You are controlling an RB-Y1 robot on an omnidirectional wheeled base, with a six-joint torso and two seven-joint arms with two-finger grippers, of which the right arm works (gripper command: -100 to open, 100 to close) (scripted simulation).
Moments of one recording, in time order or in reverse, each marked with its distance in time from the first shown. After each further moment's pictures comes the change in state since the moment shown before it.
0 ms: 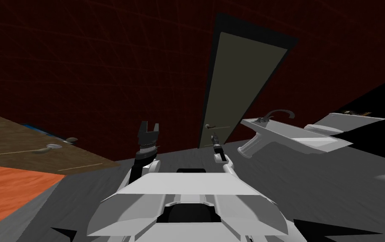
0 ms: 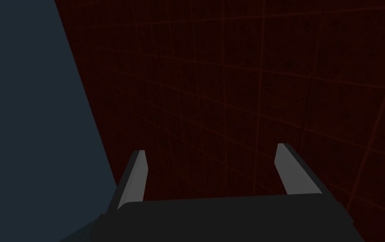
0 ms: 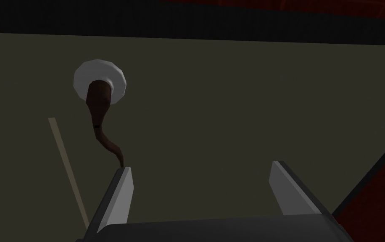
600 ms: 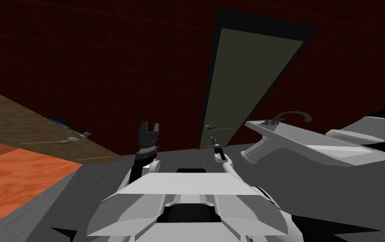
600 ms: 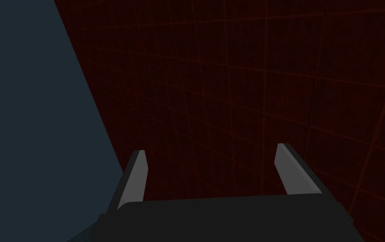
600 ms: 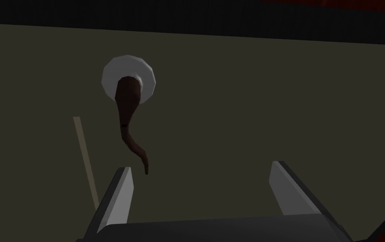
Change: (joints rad) arm -0.069 -0.020 0.002 0.150 -0.007 -0.007 -0.003
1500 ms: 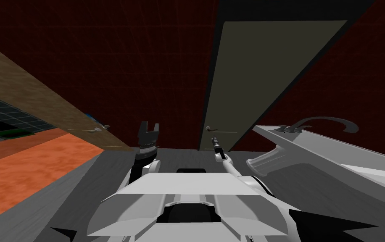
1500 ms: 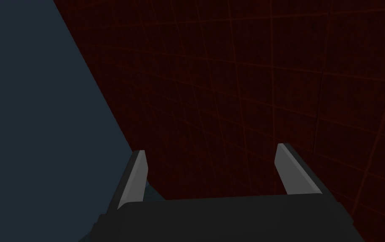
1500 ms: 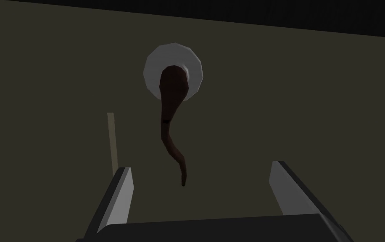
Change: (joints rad) arm -0.116 -0.032 0.005 0.249 -0.011 -0.012 -0.004
